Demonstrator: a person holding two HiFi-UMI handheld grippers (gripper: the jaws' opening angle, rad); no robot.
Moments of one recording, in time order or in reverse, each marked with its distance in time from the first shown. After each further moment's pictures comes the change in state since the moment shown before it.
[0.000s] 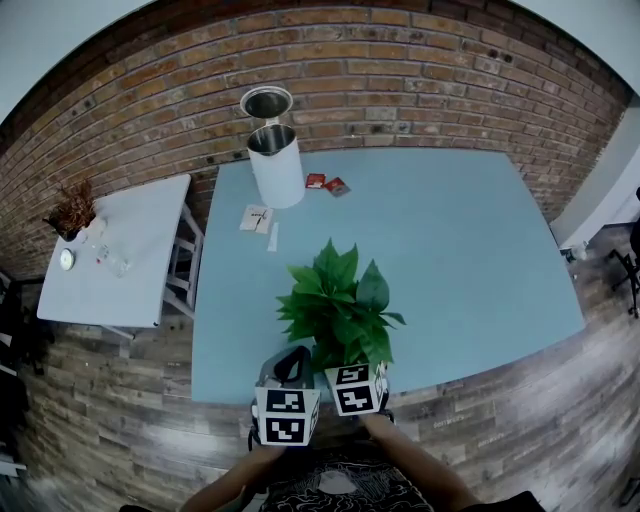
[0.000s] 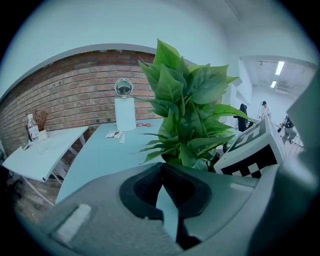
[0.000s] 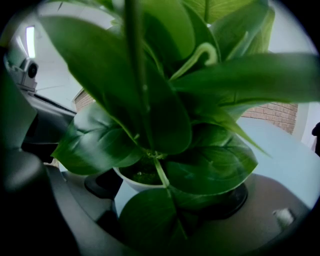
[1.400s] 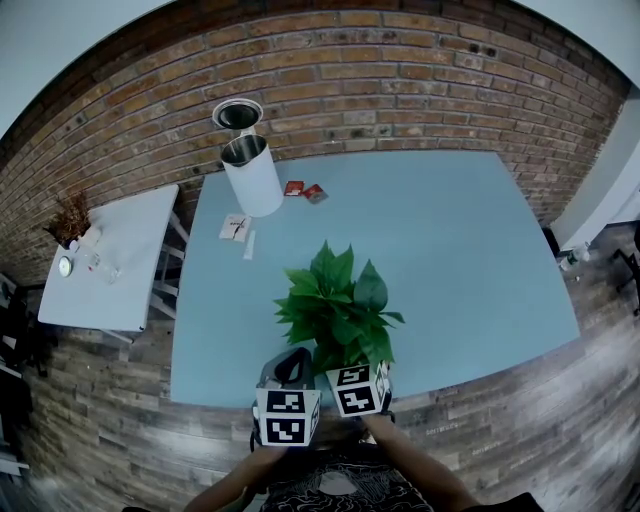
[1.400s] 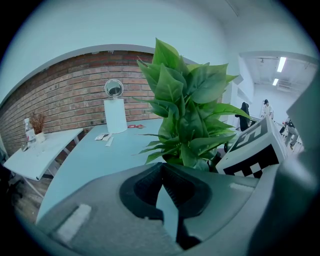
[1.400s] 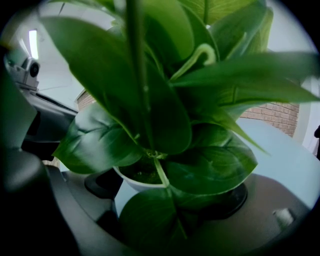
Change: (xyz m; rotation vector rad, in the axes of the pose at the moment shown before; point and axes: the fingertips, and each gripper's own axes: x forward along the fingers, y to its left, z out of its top) left arm 0.032 -0.068 0.020 0.004 0.001 0.029; right arm -0.018 -0.074 -0.012 -0.014 0.001 0.027
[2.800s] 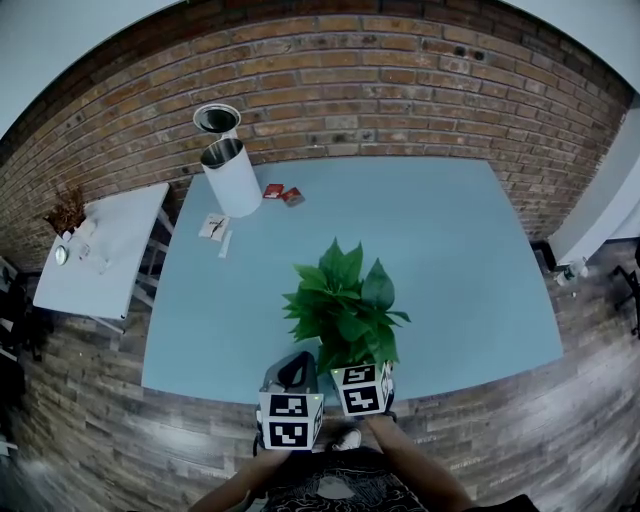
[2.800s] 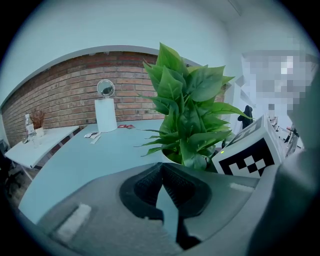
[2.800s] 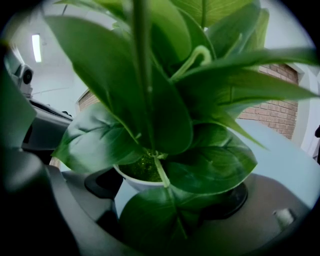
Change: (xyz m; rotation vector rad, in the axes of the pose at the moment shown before) left arm 0.026 -0.095 0.010 -0.054 -0.011 0.031; right arm -0.036 -0.095 -0.014 -0.005 -0.021 0.014
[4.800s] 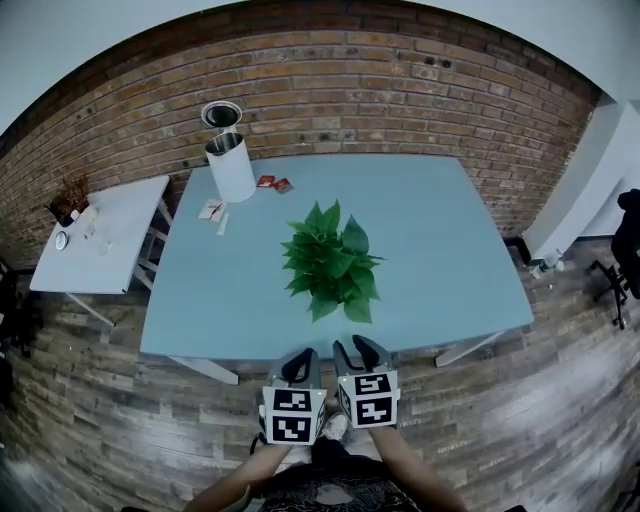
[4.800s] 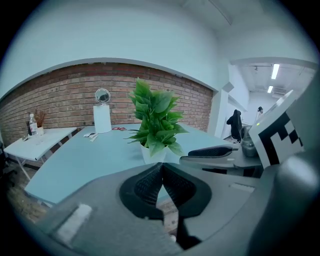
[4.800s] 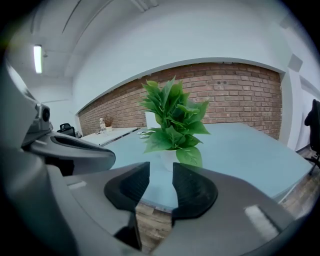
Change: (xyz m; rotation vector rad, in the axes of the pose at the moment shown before) left arm -0.095 -0.062 -0.030 0.033 -0.058 -0.067; right arm -0.153 0.034 -0.016 0.065 -0.100 -0.038
